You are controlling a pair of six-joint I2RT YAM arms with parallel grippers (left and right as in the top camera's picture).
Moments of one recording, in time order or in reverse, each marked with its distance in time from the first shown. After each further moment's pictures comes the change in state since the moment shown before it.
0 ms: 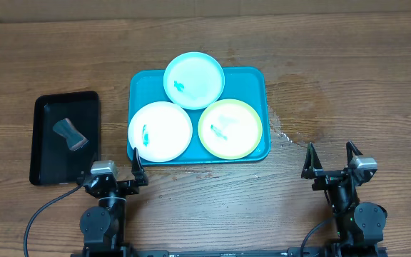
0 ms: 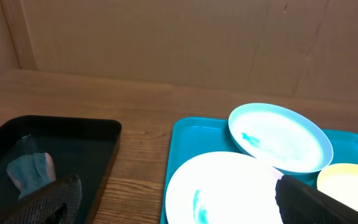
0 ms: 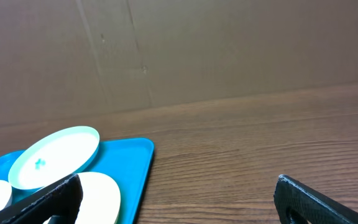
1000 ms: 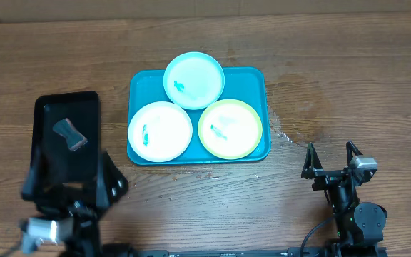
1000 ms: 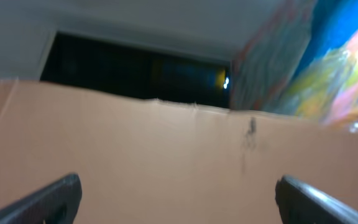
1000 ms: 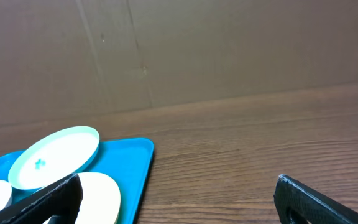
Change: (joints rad) left arm 0.000 0.196 0.381 0.670 0.129 -0.119; right arm 0.000 0.000 0.000 0.000 0.000 0.000
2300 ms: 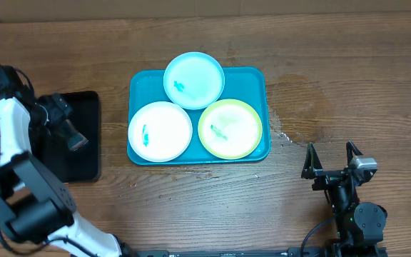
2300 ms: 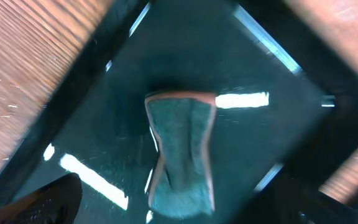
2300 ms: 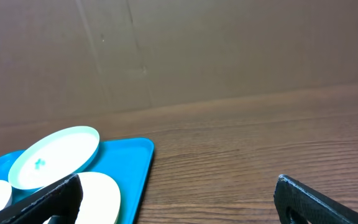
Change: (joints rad) left arm 0.497 1.694 1.078 -1.472 -0.069 -0.037; right arm 0.000 0.000 0.000 0.000 0.000 0.000
